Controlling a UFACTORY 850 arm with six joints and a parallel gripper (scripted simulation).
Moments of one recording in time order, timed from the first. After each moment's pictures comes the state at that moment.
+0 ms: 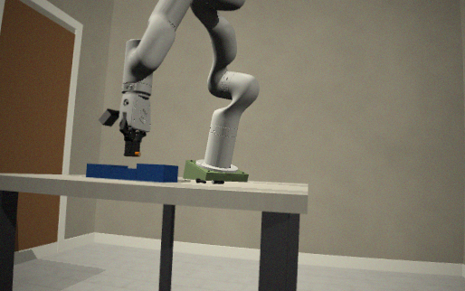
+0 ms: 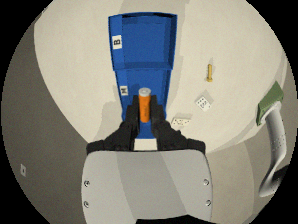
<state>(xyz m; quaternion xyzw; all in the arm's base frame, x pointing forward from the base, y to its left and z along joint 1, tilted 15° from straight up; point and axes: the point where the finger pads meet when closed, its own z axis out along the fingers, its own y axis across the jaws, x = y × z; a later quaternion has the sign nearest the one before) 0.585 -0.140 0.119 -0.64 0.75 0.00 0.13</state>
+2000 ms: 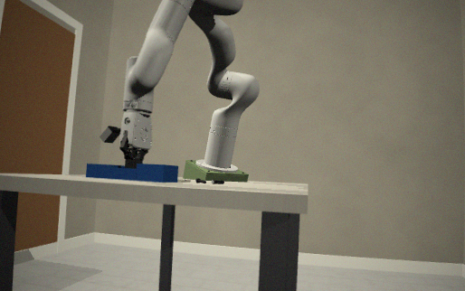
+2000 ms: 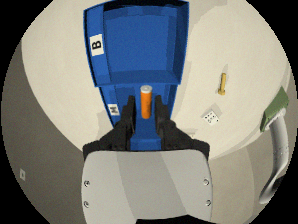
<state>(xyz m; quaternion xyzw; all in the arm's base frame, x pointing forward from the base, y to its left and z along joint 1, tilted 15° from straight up) 0.590 -0.125 0.070 -0.64 0.75 0.00 0.13</state>
